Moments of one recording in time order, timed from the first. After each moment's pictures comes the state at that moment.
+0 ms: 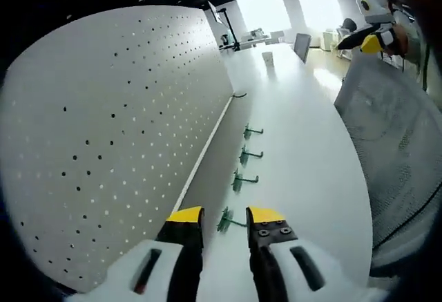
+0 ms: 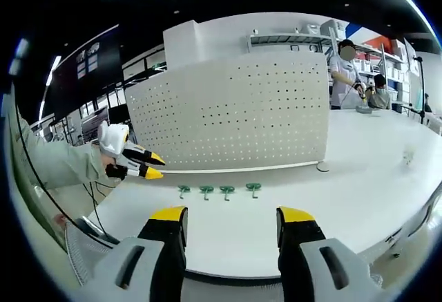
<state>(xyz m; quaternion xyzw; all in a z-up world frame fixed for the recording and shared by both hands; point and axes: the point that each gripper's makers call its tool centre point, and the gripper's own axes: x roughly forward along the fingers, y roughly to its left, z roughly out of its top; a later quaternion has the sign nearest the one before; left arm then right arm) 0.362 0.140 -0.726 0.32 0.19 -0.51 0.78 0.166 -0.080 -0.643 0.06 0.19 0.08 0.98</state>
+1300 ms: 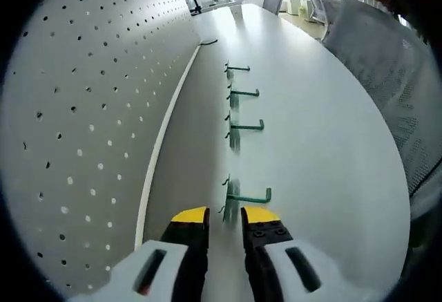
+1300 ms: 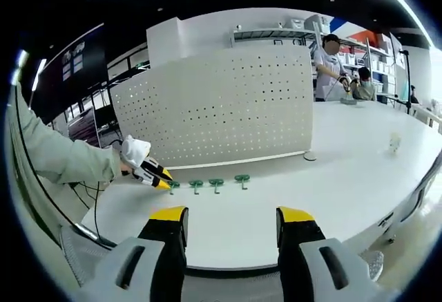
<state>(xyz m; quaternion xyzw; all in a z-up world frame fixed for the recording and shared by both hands) 0.399 0.135 -0.819 0.39 0.27 -0.56 0.68 0.158 -0.087 -0.653 0.07 0.21 0.03 0.98</state>
